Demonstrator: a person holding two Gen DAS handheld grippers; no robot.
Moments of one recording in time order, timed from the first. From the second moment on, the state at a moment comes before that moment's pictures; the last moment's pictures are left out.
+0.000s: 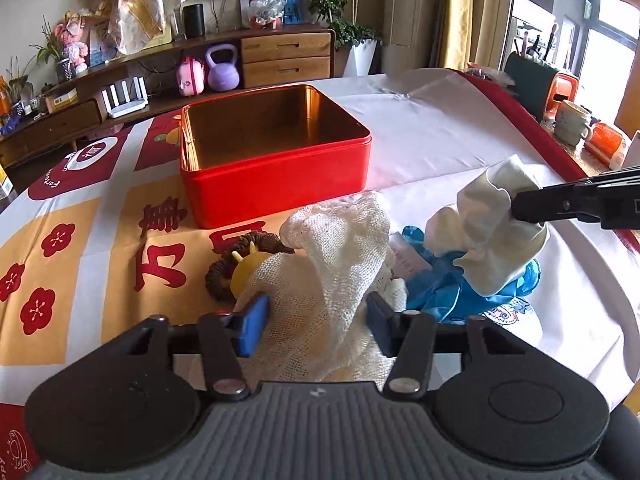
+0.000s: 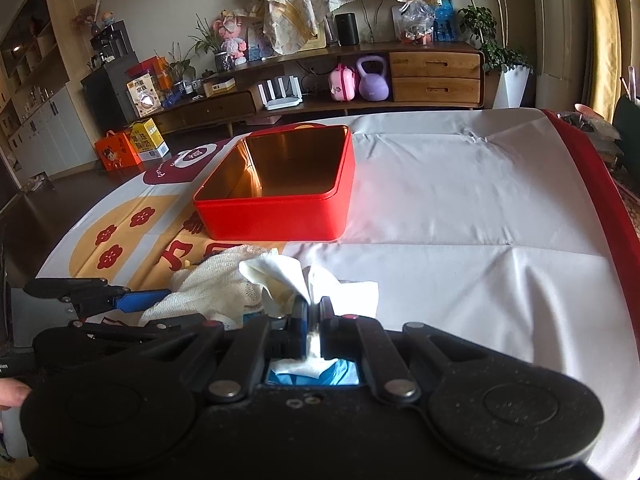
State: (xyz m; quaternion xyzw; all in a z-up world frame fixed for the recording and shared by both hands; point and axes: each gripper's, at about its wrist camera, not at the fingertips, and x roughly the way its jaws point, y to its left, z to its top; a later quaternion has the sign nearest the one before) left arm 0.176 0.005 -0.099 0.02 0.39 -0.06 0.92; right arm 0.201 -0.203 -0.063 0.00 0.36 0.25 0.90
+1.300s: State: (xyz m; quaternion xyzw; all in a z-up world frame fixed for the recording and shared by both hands) left arm 0.237 0.065 0.029 -0.06 0.31 -0.05 0.95; right arm 0.271 -0.163 0.025 0.01 0.30 0.28 0.91
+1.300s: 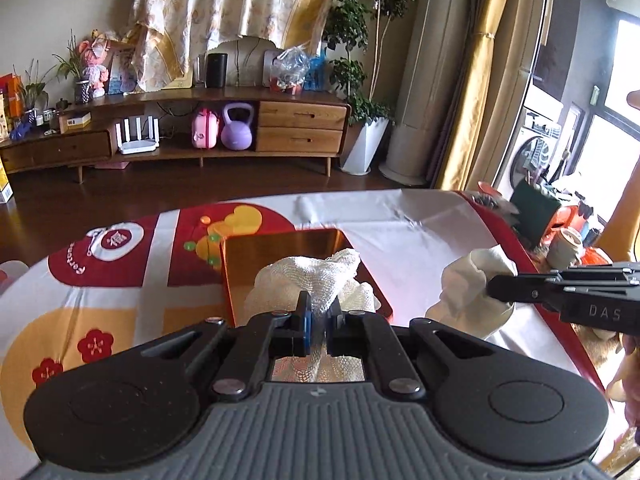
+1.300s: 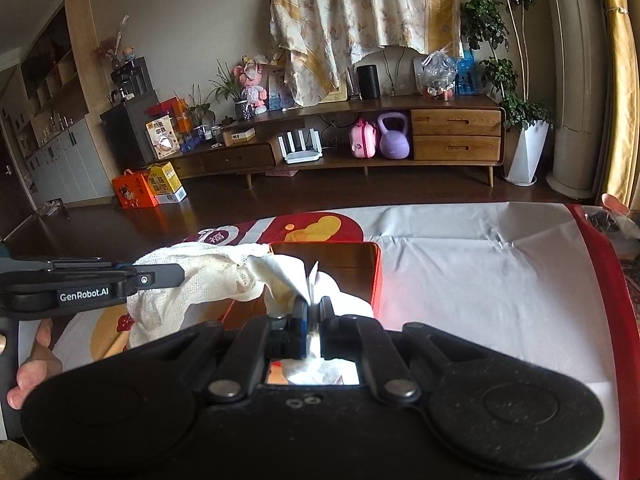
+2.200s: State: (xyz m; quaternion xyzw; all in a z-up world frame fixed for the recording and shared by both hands) left arm 0.390 0.077 -0.050 -0.14 0.33 -0.01 0.93; right arm 0.375 -0.100 -0.061 0.02 0.35 0.27 0.89
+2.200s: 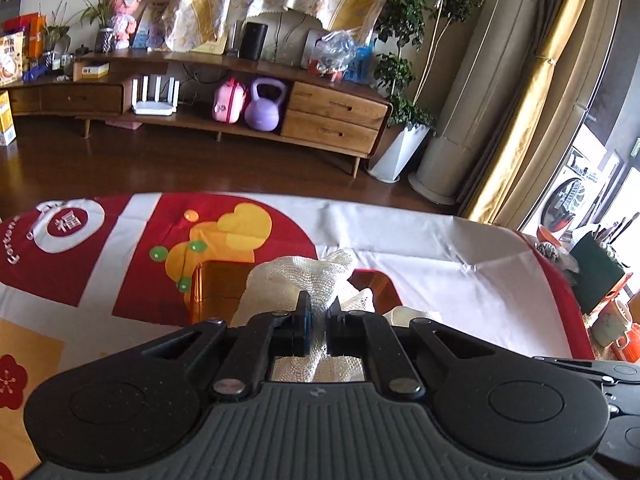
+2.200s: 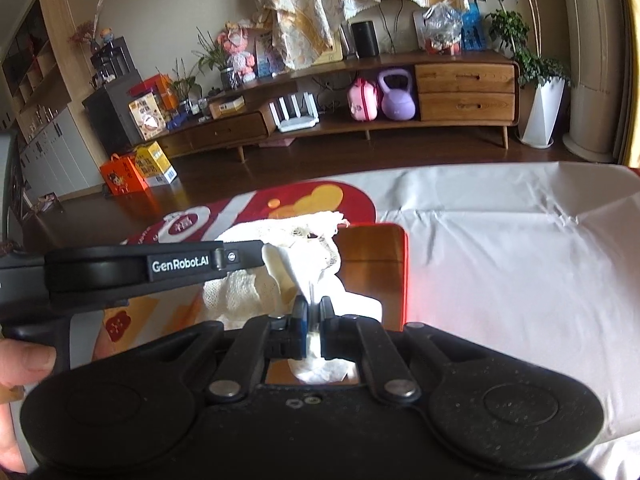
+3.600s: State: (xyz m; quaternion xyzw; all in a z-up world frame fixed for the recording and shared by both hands) left arm 0.397 0.061 -0.072 -0.07 0.41 0.00 0.91; right arm 0.352 -0.098 -0.059 -0.05 0.38 0.26 0.89
